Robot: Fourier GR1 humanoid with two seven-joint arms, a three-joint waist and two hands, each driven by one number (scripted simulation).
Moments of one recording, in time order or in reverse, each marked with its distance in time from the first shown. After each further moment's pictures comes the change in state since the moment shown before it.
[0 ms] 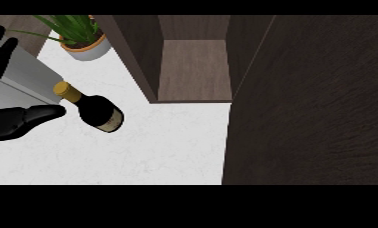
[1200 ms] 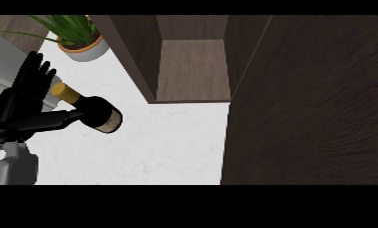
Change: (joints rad) left arm 0.140 -0.044 0.066 0.497 0.033 -0.185 -0.485; right arm -0.007 -0.016 0.013 0.000 0.004 -0.026 -0.002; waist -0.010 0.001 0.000
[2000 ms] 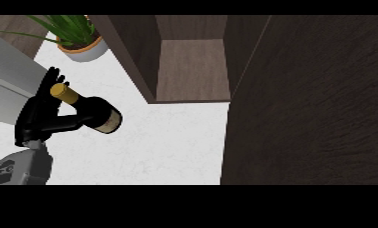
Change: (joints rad) left arm -0.045 0.017 0.035 0.382 -0.026 -0.057 -0.244; right arm 0.029 -0.033 0.003 -0.003 0.004 -0.007 -0.031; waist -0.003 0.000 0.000
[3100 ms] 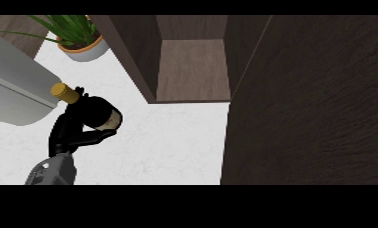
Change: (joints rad) left arm -0.044 -0.049 0.012 0.396 -0.001 -0.070 -0.321; right arm 0.005 -0.016 0.012 0.000 0.001 -0.015 -0.024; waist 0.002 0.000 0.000
